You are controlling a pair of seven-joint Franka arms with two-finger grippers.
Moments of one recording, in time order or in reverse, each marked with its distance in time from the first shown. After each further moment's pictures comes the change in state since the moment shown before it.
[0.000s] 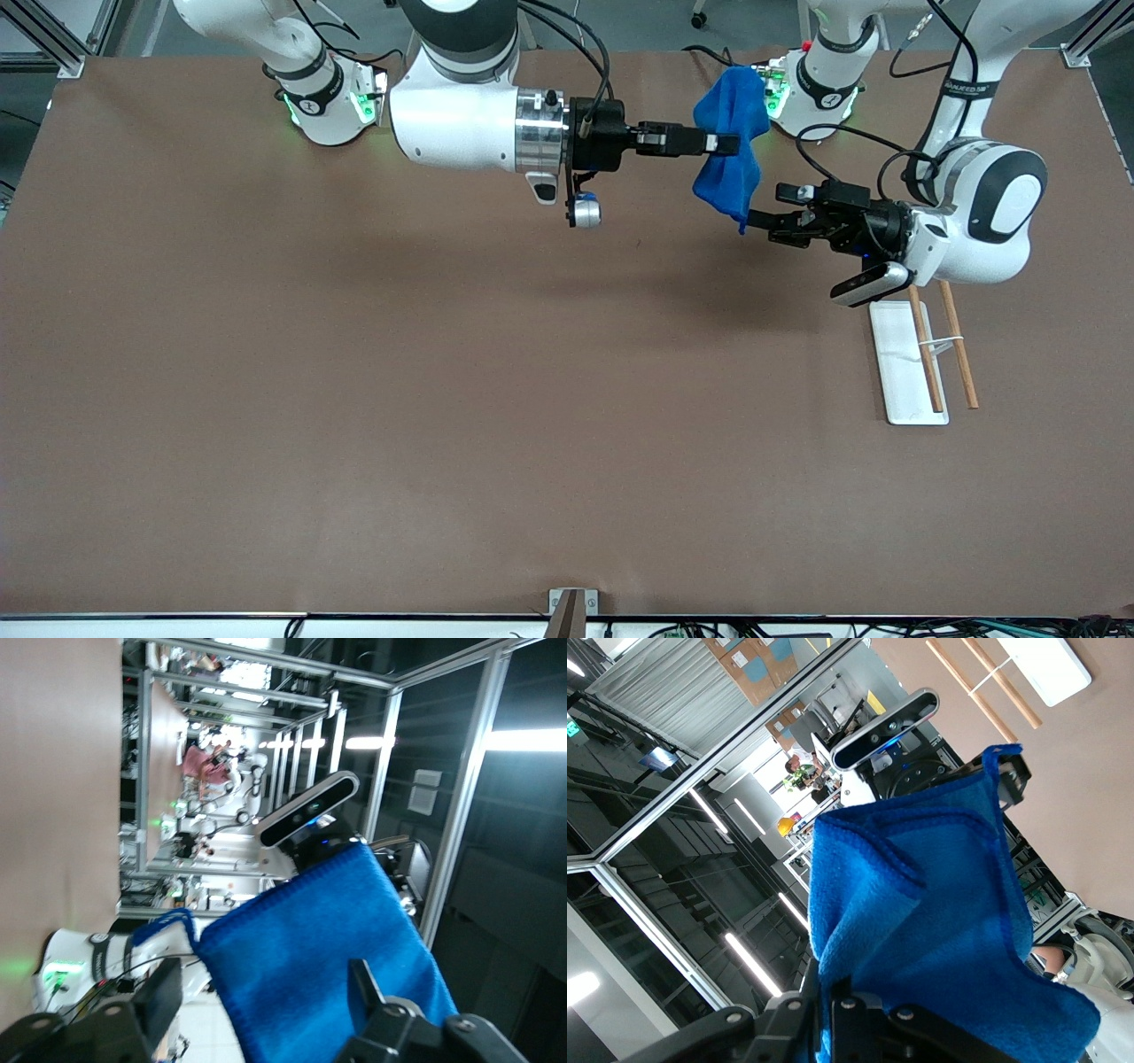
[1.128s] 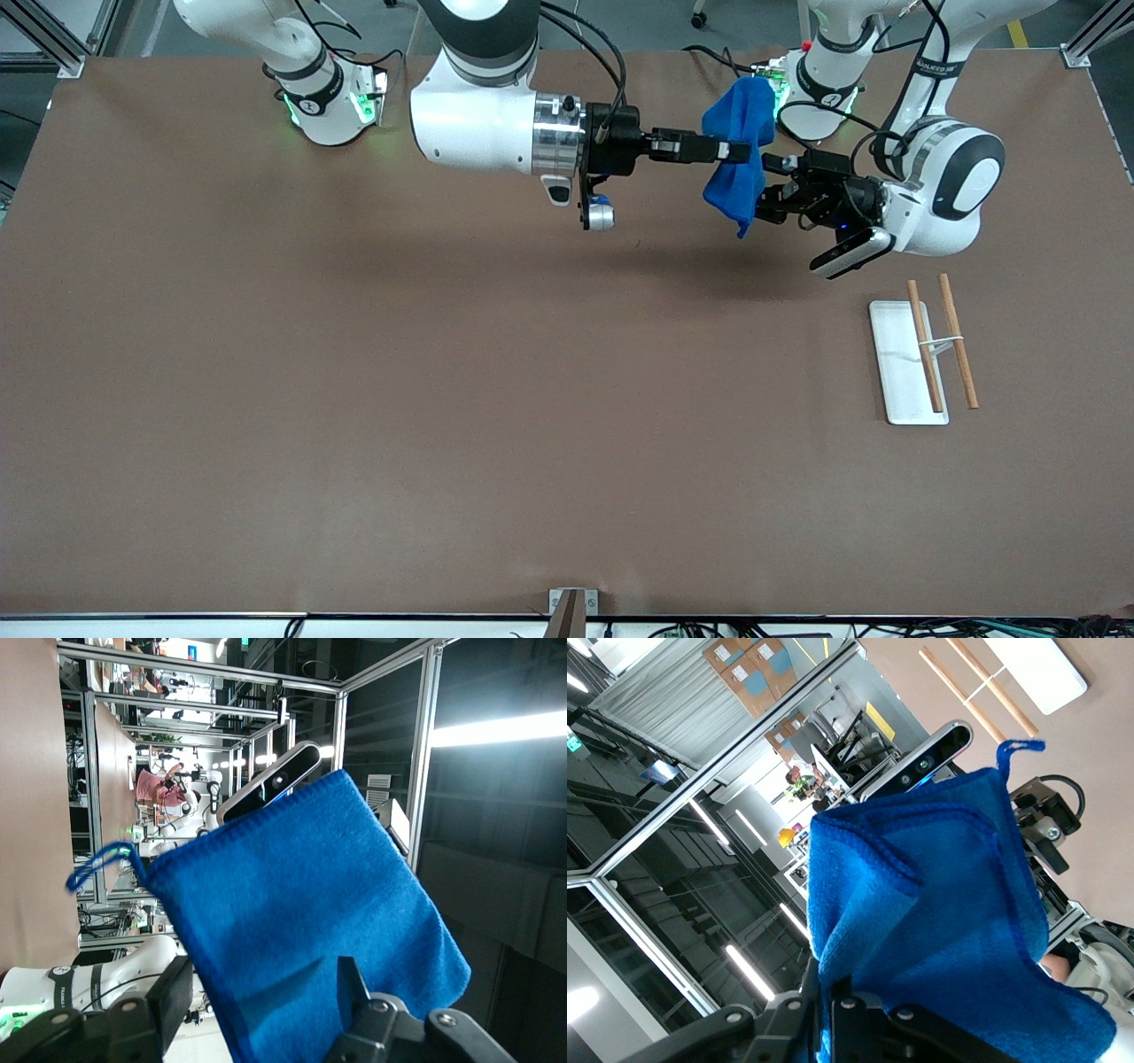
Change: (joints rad) left arm 0.012 -0.057 -0.038 -0.169 -0.091 -0.043 0.178; right arm 0.035 0.037 0.000 0.035 0.001 0.063 0.000
